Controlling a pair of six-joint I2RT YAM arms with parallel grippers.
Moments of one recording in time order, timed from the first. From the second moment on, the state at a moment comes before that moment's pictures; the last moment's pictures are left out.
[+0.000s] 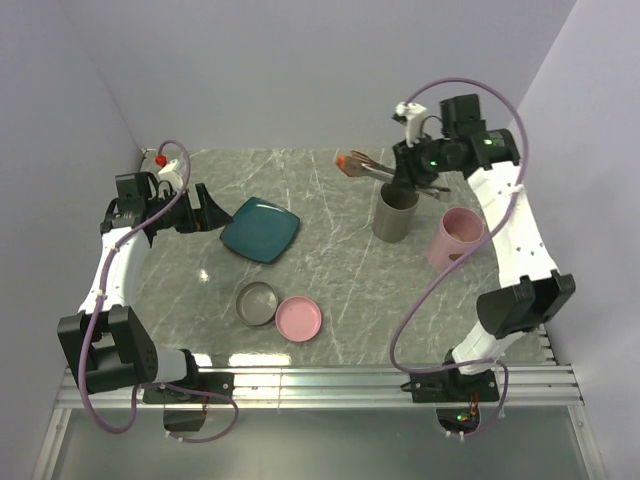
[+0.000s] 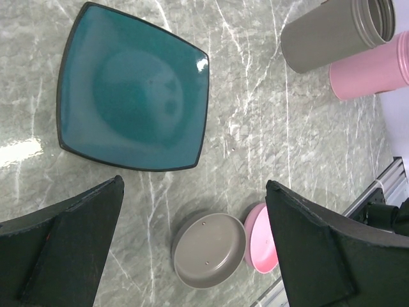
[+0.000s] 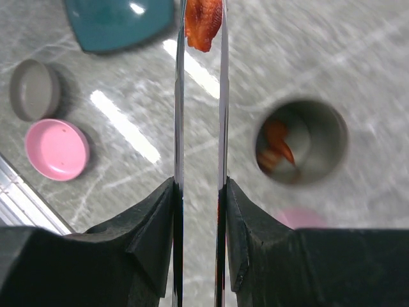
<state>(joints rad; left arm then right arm) 0.20 1.32 1.07 -0.51 0.81 -0.06 0.24 1.68 1.99 -1.15 -0.47 -0.35</state>
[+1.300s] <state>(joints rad) 0.16 1.33 1.10 -0.48 0.80 -0.07 -0.09 1.56 1.75 -1.24 -0.43 -0.45</state>
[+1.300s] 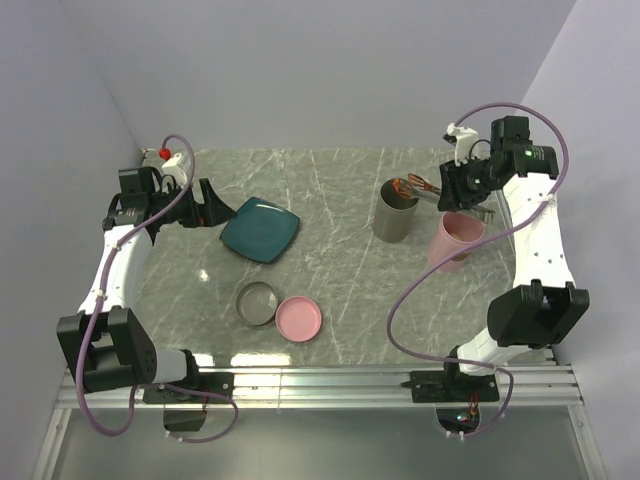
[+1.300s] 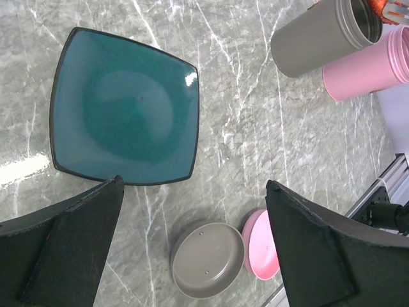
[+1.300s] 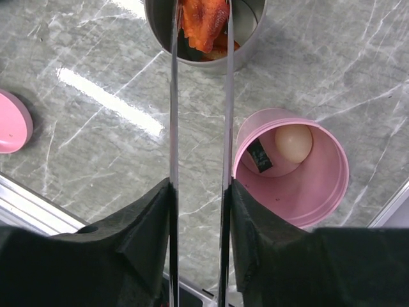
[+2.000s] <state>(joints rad) 0.16 1.33 1.10 -0.46 0.81 -0.08 0.09 1.63 1.95 -1.27 -0.42 -0.45</state>
